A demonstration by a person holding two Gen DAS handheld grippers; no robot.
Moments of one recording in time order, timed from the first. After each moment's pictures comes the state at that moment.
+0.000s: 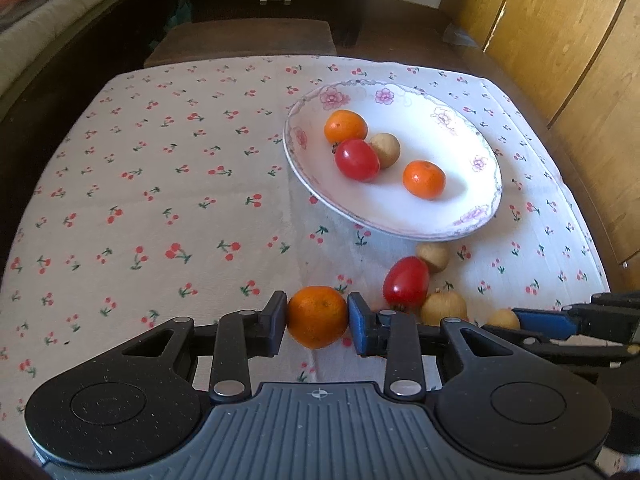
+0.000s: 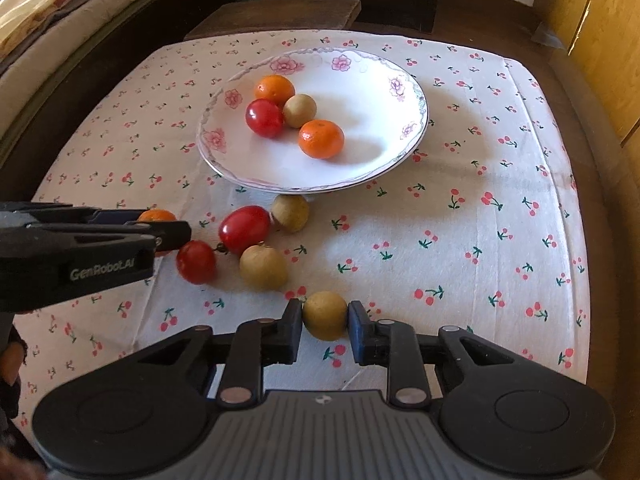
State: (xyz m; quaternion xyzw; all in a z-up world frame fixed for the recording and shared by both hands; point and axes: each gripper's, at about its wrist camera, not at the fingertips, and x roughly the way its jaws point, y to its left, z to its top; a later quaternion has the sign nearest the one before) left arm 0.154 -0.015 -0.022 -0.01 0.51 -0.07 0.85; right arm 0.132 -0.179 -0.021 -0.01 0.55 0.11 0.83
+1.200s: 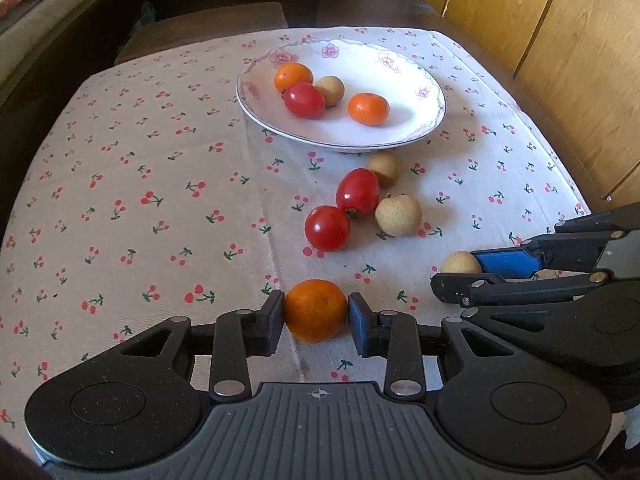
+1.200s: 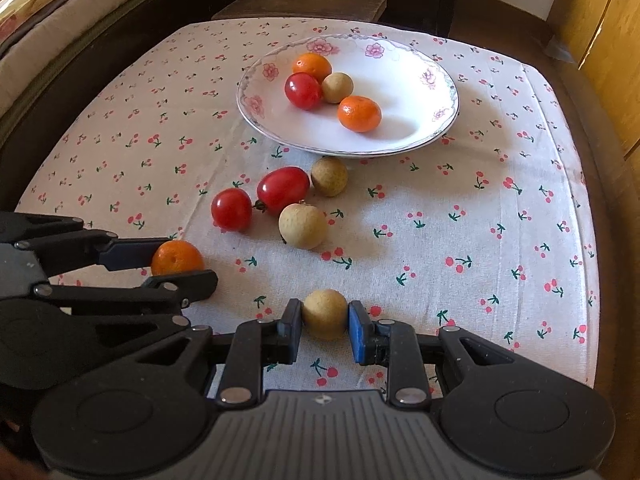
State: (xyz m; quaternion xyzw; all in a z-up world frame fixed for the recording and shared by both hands) left arm 0.106 -0.034 -0.031 0.04 0.52 -0.12 0.85; right arm 0.105 -0.156 -0.024 -0.05 0.55 0.12 0.83
